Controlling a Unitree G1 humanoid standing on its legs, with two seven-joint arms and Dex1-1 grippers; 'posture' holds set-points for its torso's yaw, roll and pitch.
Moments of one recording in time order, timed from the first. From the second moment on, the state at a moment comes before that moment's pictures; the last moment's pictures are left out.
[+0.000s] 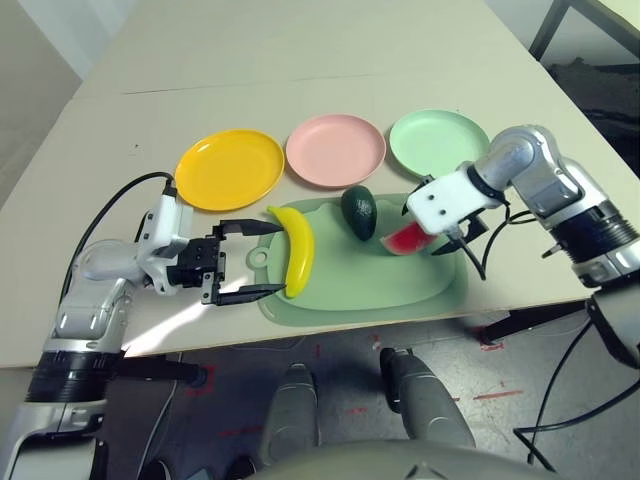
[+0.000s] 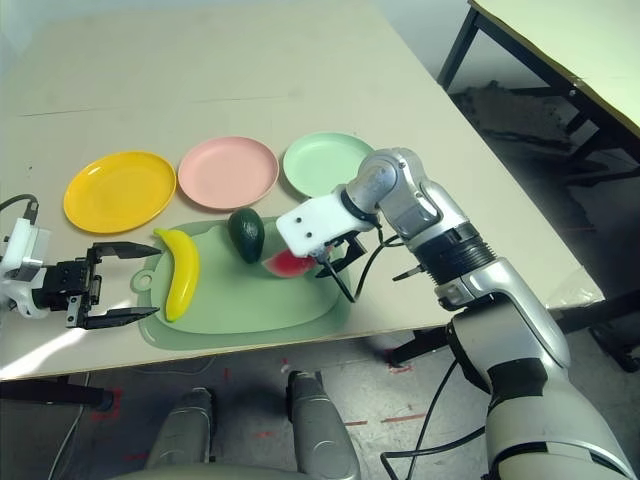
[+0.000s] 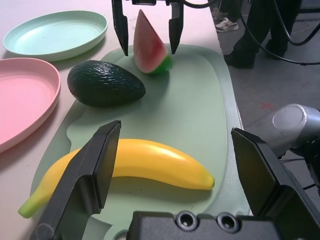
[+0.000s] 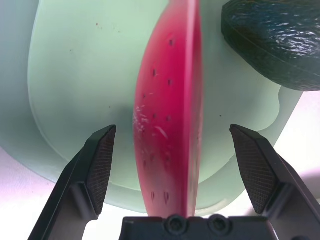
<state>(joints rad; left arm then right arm) -0.19 0.79 0.12 0.02 -0.53 -0.05 -1.43 -0.98 -0.67 0.56 0.34 -0.21 -0.16 1.55</state>
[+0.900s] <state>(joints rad) -0.17 0.79 0.12 0.02 -0.53 -0.05 -1.43 -0.96 -0.66 0.56 0.29 -0.28 0.05 1.56</state>
